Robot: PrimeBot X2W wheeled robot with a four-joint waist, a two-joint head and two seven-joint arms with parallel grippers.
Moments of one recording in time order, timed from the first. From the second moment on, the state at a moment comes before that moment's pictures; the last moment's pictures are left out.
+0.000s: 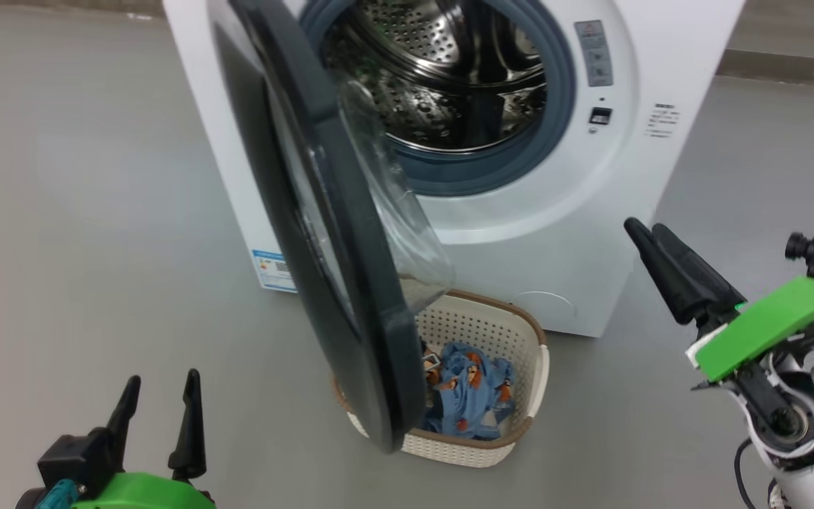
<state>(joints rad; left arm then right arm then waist) -0.11 0.14 -0.07 0.32 -0.35 -0.07 -0.18 -0.33 -0.34 0.23 0.11 1.16 0.12 0.17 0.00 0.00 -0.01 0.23</state>
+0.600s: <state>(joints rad) -0.08 0.16 -0.07 0.25 -0.37 -0.05 -0.18 -0.23 -0.39 0.32 0.14 0.85 0.12 -0.15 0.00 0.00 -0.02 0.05</state>
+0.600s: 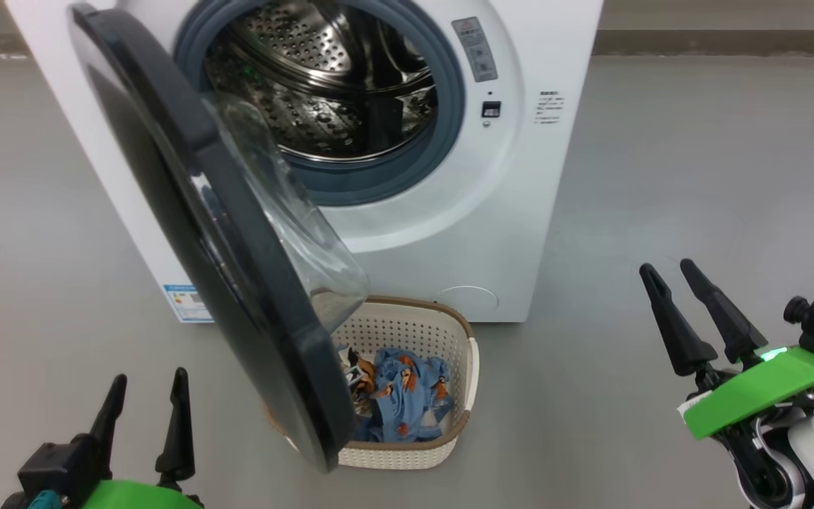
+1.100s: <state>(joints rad) -0.05 0.16 -0.07 0.21 -0.37 -0.03 -0.19 -0.13 -0.37 0.24 0.24 0.66 0.12 -0.23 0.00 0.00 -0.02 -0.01</state>
